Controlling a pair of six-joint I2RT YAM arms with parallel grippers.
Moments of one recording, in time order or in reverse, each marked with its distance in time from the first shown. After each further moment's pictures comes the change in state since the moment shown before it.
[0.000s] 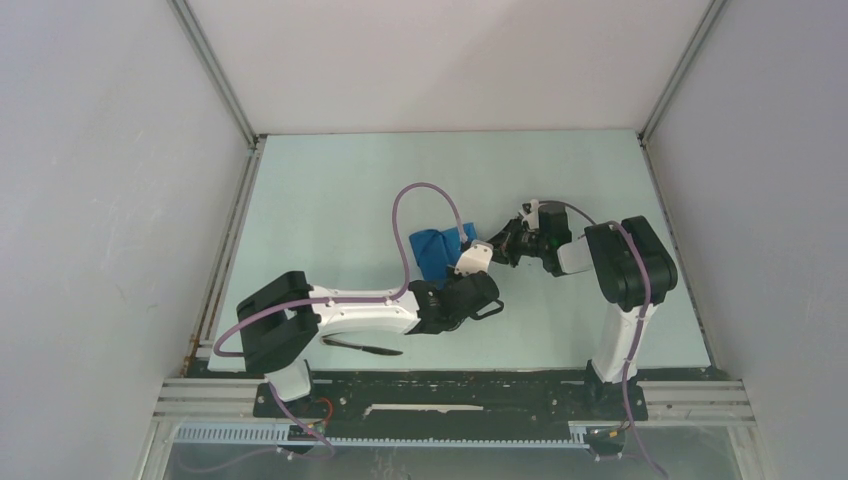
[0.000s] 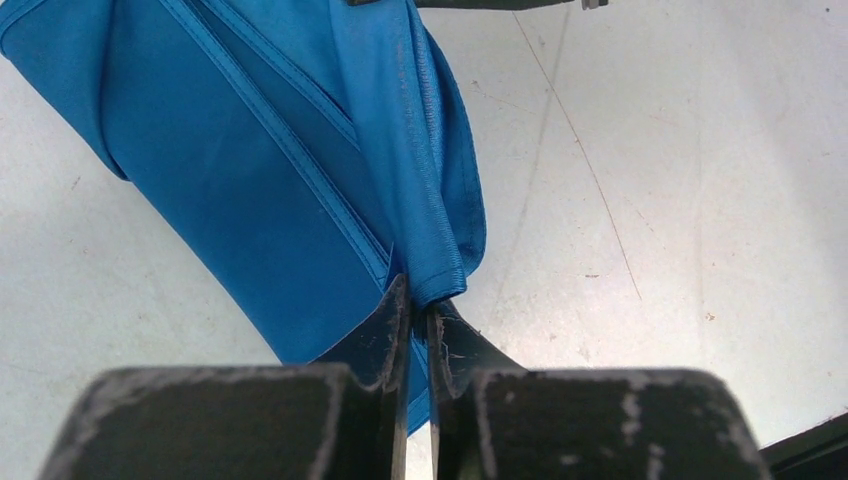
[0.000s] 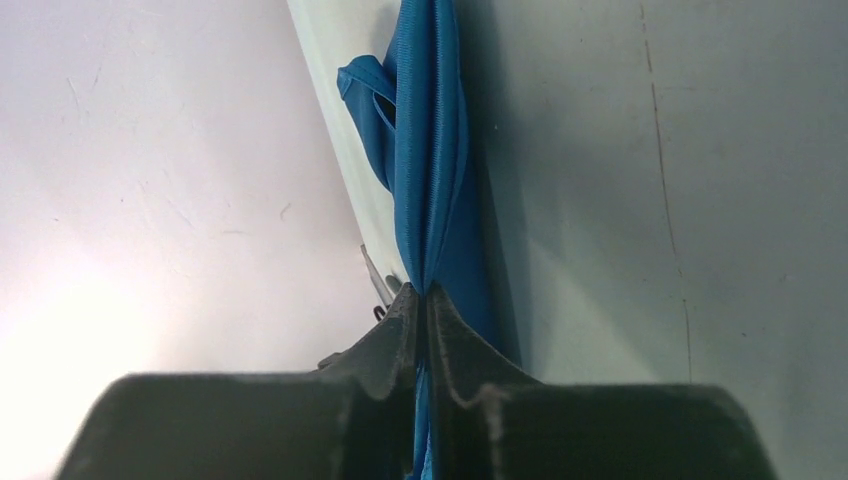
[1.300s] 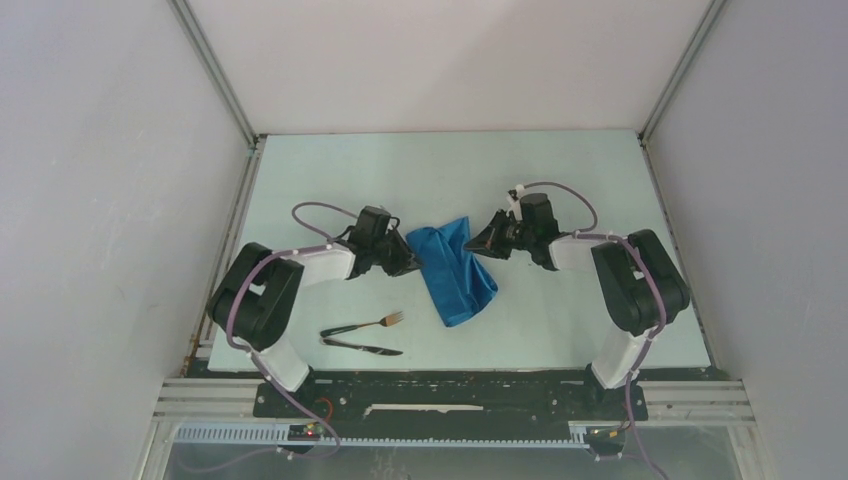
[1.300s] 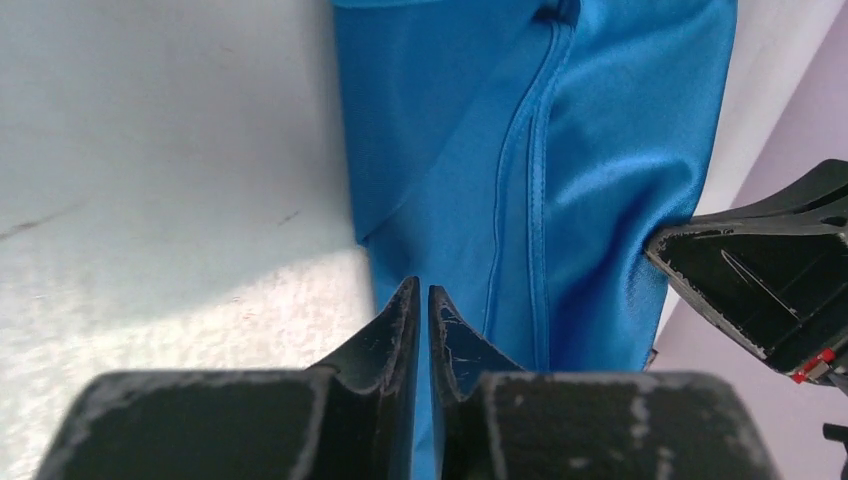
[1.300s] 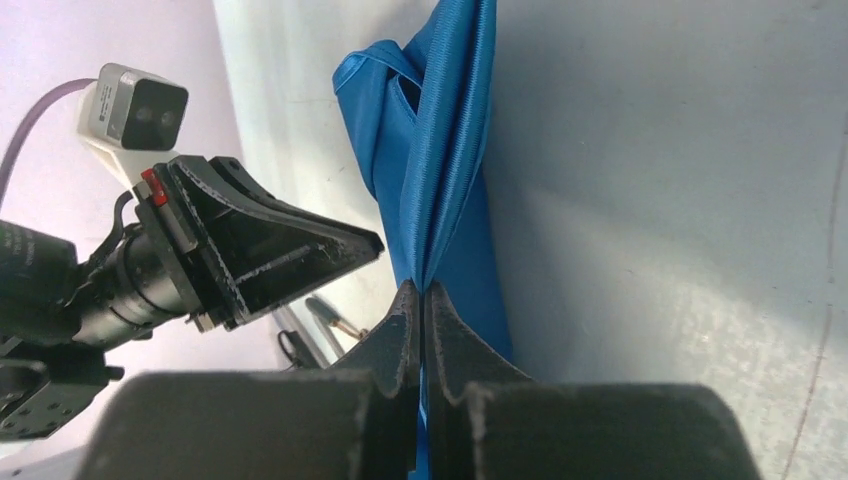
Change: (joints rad) left arm 0.744 -0.021 -0.237 0.232 0.838 -0.400; right arm 0.117 -0.156 0.055 -0.236 0.219 -0.225
